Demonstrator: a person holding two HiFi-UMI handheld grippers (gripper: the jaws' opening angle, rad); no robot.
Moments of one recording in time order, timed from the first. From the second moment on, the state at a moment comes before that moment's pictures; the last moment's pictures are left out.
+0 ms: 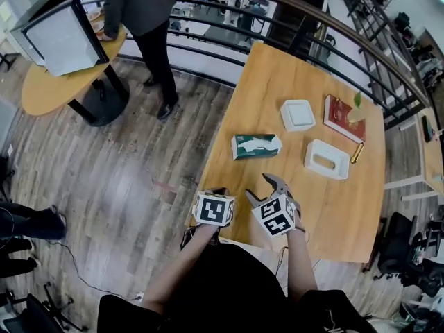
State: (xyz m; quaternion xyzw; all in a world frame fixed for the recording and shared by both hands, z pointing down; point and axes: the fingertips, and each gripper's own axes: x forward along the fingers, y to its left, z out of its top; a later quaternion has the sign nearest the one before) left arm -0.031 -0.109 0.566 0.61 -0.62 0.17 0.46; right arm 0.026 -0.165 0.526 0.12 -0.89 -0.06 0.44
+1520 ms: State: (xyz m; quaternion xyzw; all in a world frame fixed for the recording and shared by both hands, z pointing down) left arm 0.021 -0.054 0.574 0.63 -0.61 0.20 0.44; right arm 0.082 -0.078 0.565 0.27 -0.82 0.27 0.43
